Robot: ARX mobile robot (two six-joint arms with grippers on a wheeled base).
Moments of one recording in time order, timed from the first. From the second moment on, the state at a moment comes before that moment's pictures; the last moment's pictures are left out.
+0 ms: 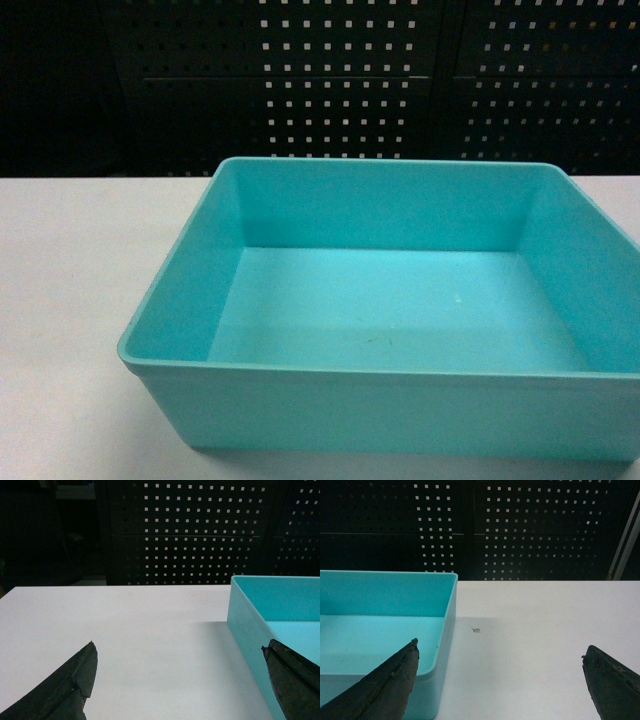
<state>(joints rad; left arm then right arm) 0.00 0.01 0.02 0.00 0.00 -0.01 0.00 0.00 0.01 0.00 0.00 0.01</state>
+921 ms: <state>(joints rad) 0.00 0.01 0.02 0.00 0.00 -0.01 0.00 0.00 0.01 0.00 0.00 0.01</state>
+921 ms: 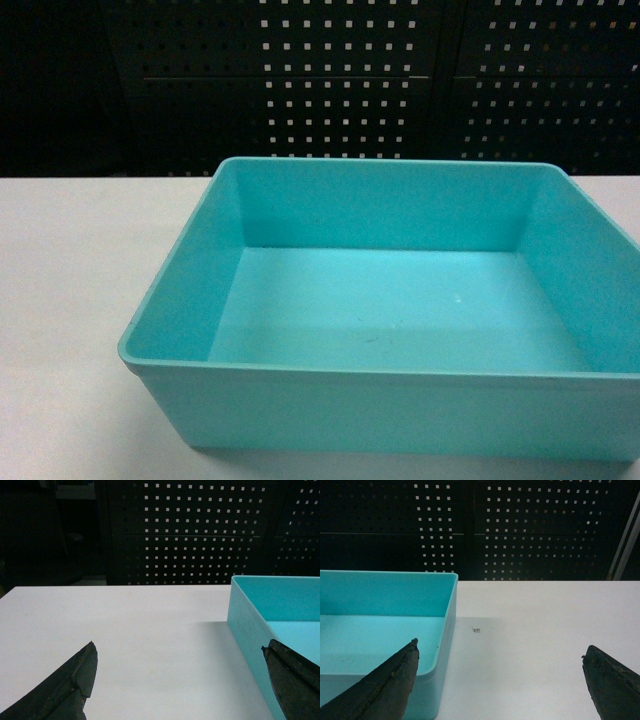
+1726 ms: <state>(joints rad) -0.02 0.98 0.62 -0.18 0.33 -0.10 0.05 1.22 0.63 0.12 -0.11 -0.08</state>
